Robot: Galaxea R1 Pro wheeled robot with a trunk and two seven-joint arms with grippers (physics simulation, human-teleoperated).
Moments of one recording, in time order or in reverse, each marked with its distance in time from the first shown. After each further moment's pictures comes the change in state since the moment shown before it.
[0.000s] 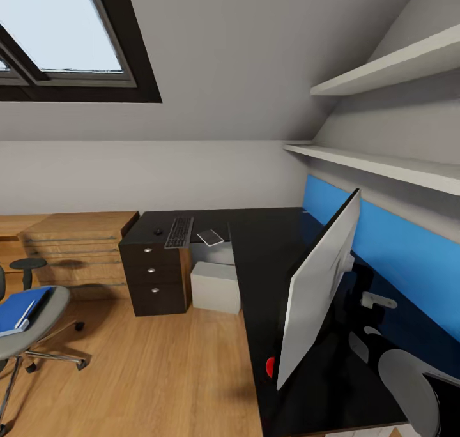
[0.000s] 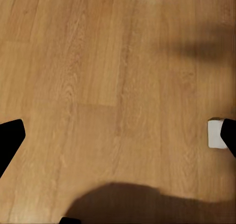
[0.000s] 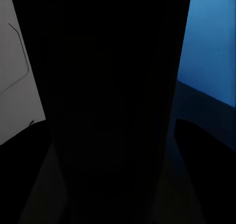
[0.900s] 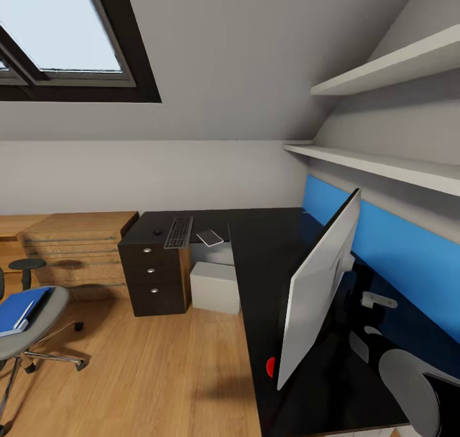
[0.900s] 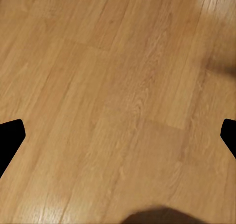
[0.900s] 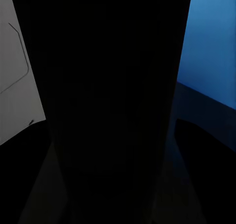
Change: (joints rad) left arm 0.000 0.124 0.244 0.023 -0.001 0.001 -0.007; right arm 0.000 -0.002 0.002 -0.002 0.002 0.005 0.001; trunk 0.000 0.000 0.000
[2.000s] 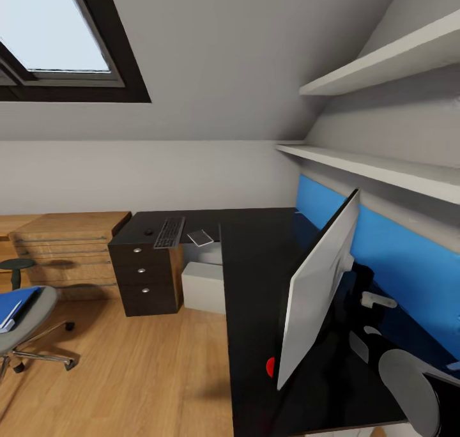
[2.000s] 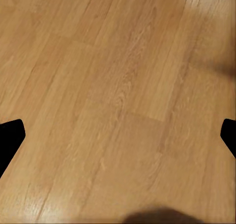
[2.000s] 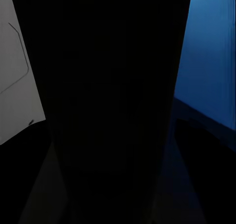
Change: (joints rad) left arm 0.000 -0.001 0.000 0.001 0.000 -0.001 0.000; right arm -0.001 0.001 -0.009 0.002 0.013 -0.001 0.000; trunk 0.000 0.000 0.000
